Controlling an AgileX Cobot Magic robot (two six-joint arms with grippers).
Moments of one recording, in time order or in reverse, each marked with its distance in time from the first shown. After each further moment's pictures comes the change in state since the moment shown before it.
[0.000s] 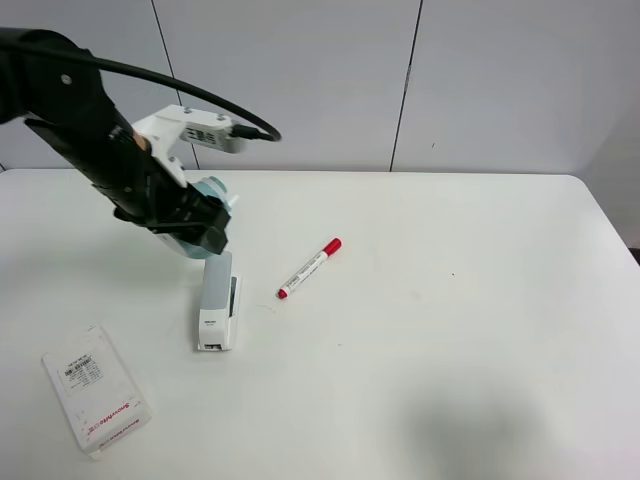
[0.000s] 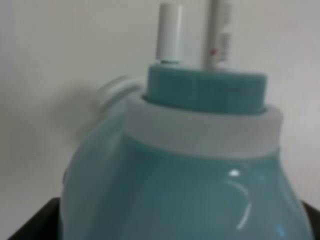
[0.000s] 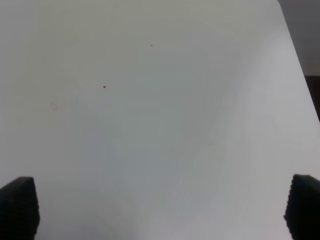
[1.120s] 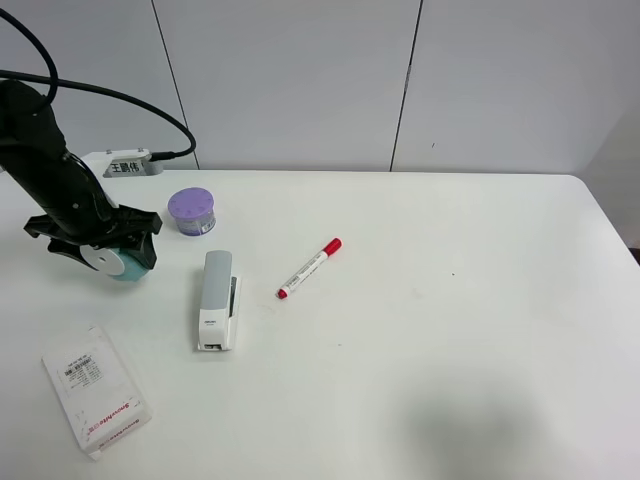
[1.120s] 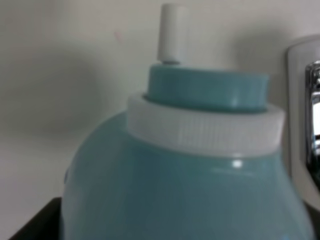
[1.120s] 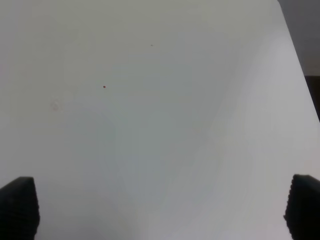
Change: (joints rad) left arm 0.338 0.196 0.038 -0.027 -0.006 -0.020; right arm 0.000 0.000 0.000 0.000 0.000 0.000
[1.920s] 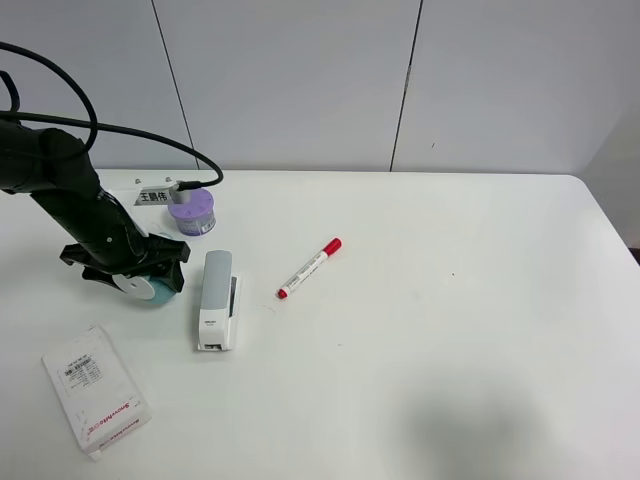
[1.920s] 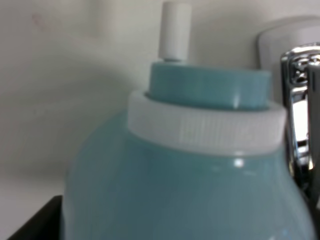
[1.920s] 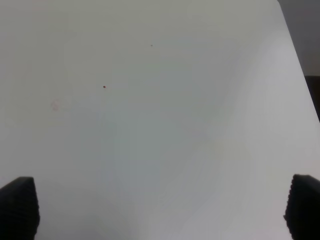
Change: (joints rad) left arm -0.088 0.036 0.115 -0.052 -0.183 -0.007; right arm 0.000 0.000 0.000 0.000 0.000 0.000
